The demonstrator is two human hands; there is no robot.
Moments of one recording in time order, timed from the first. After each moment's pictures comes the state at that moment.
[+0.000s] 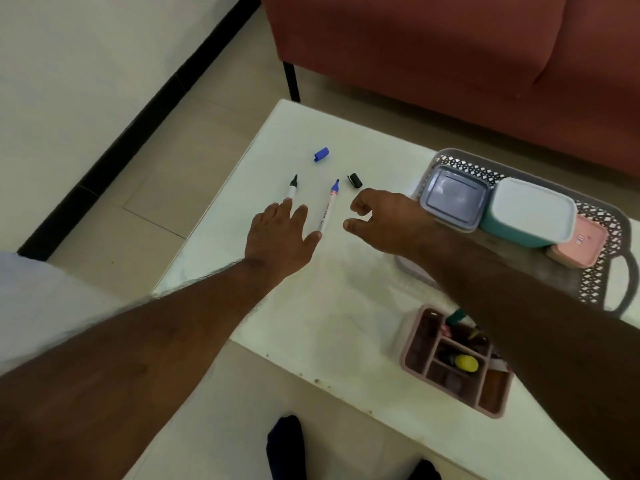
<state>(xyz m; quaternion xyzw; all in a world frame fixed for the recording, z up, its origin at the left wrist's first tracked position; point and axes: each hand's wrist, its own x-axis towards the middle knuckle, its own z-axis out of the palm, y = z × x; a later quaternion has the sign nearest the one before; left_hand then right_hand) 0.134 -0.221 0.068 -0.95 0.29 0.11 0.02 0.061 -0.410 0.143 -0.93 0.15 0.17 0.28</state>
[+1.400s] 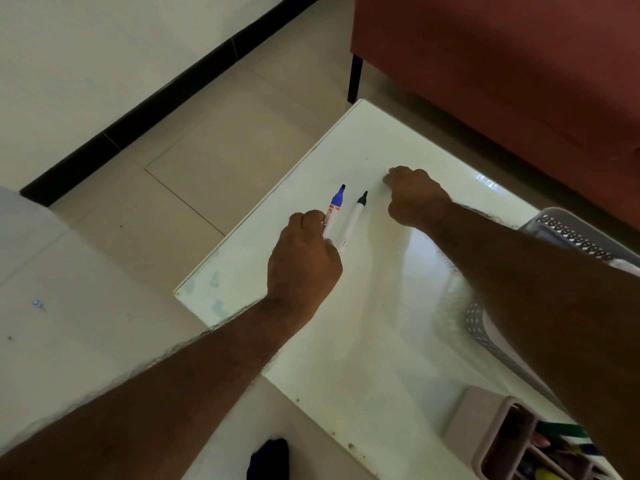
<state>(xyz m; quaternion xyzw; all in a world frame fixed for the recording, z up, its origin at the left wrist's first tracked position) 0.156 -0.176 0.046 -0.95 0.09 -0.03 -0.31 0.227 -0.391 0.048 -0.98 0.09 0.18 0.07</state>
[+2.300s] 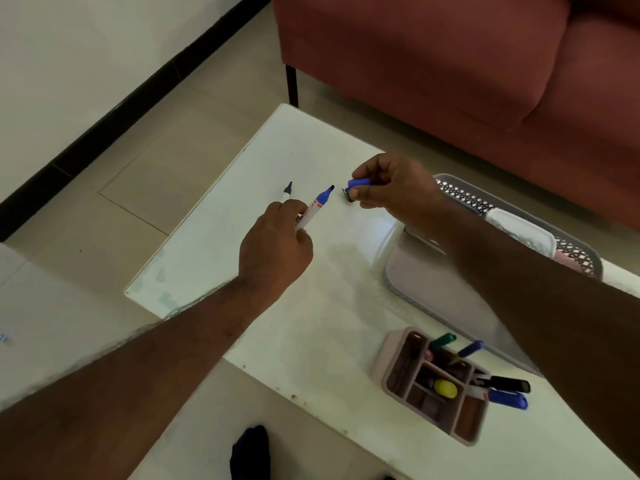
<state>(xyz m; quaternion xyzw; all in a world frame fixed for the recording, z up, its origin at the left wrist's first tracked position) 0.112 -0.233 0.095 -0.93 0.18 0.01 -0.31 0.105 -0.448 0.153 -0.82 0.17 0.05 0.54</state>
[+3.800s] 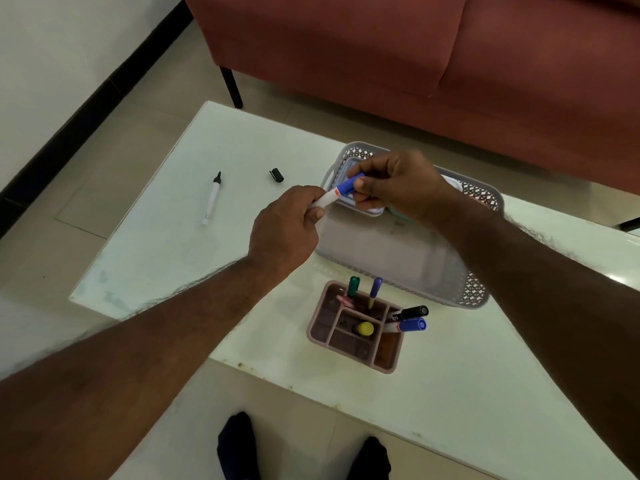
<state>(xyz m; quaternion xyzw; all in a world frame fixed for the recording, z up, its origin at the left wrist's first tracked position) 0.029 -0.338 0.137 -0.88 0.32 0.05 -0.35 -0.028 -0.530 0.198 -0.80 0.21 0.05 0.56</state>
